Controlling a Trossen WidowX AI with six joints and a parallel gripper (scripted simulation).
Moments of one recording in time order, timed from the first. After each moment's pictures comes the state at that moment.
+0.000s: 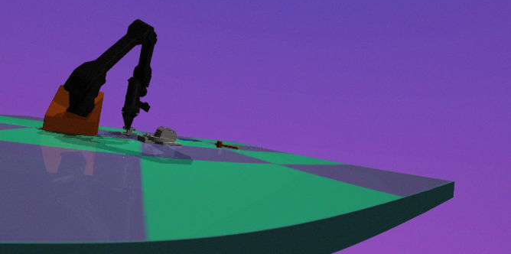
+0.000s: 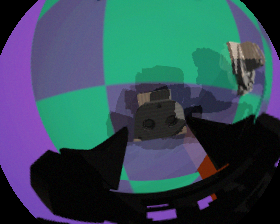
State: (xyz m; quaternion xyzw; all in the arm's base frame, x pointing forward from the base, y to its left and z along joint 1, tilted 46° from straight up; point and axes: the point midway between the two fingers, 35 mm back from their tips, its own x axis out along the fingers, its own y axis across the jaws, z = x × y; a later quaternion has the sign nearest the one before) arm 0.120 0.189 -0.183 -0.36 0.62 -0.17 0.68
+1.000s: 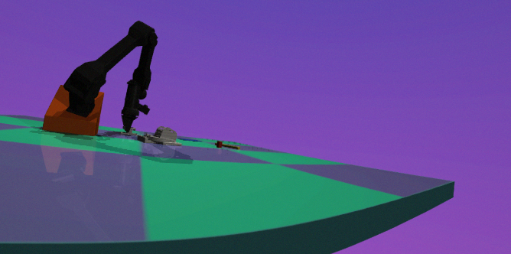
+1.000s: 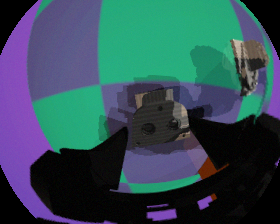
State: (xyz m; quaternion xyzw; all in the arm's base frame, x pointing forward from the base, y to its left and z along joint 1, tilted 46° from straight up) arm 0.122 0.179 -0.190 -0.37 0.62 -0.17 0.67
